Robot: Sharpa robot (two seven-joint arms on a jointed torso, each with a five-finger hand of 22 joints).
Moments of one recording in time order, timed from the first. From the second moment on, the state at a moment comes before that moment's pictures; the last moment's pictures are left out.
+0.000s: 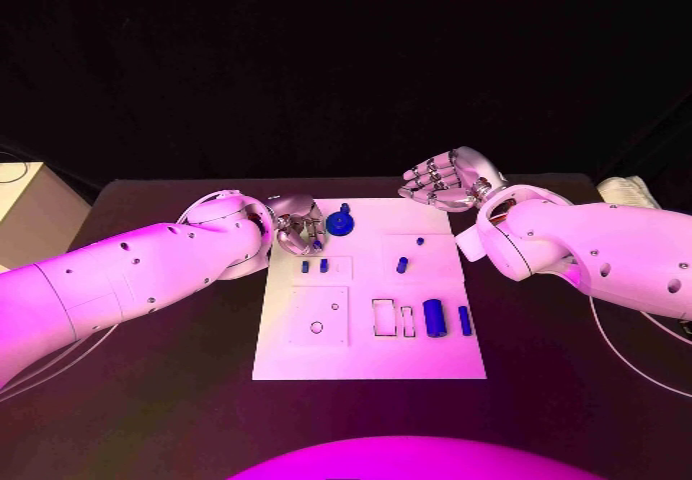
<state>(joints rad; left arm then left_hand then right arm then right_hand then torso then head) 1.23 -0.56 -0.06 1.21 -1.33 -0.07 -0.08 1.47 -0.24 0.57 0.10 0.28 0.98 0.14 0.37 0.38 1.07 0.07 0.48 0.16 1.28 0.02 1.46 0.98 0.17 0.98 0.12 1.23 0.96 1.30 -0.87 -0.15 1.55 -0.65 -0.60 0.09 1.46 -0.17 0.22 0.25 0.29 0.92 0.24 0.14 0.16 1.03 0.19 0.07 0.06 0.98 0.17 0.09 0.09 0.17 0.51 0.30 0.08 0.06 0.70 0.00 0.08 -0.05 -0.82</state>
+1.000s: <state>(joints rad) 1.23 -0.56 -0.07 1.21 -1.33 -0.05 -0.10 1.44 -0.25 0.55 0.11 0.28 0.92 0.15 0.32 0.38 1.06 0.09 0.46 0.18 1.27 0.03 1.46 0.95 0.17 0.96 0.13 1.20 0.93 1.30 -0.88 -0.15 1.55 -0.65 -0.60 0.08 1.46 -0.17 0.22 0.26 0.29 0.92 0.24 0.14 0.16 1.03 0.19 0.07 0.06 0.98 0.17 0.09 0.09 0.17 0.50 0.29 0.08 0.06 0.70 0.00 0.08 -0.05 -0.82</state>
